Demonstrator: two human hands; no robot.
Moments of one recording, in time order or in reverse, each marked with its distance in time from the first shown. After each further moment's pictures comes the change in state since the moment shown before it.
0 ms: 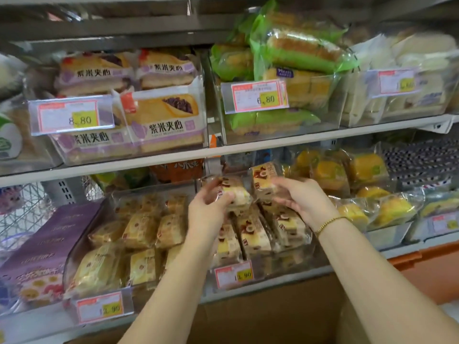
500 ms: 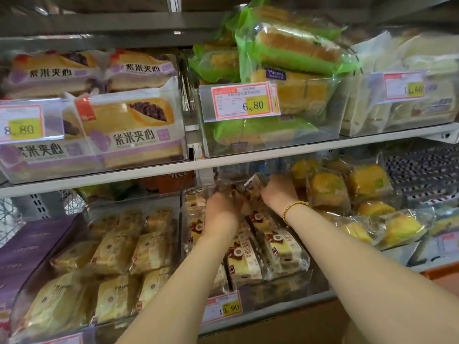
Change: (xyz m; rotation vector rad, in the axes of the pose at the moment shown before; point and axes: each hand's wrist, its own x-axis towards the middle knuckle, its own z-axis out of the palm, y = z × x) left_hand 0.067 -0.004 0.072 0.898 0.016 0.088; right_hand 0.085 -0.003 0.029 -1.197 0.155 -0.298
